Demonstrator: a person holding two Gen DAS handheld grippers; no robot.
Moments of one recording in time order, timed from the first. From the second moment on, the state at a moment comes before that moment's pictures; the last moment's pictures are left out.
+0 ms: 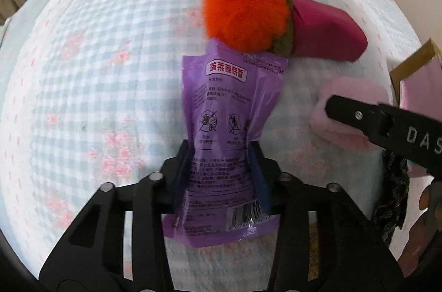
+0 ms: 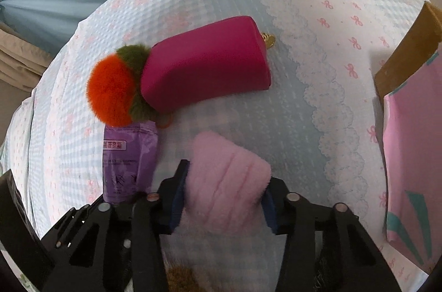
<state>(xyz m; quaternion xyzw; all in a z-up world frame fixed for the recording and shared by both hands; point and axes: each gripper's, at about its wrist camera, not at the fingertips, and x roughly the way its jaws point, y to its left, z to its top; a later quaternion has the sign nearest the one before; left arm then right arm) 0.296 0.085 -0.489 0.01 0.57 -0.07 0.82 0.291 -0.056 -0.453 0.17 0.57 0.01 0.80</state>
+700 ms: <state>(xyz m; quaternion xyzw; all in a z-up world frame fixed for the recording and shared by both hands) 0.278 0.139 -0.423 -0.04 0.53 -0.07 0.85 0.251 -0.035 -0.376 0.14 0.52 0.03 0.84</state>
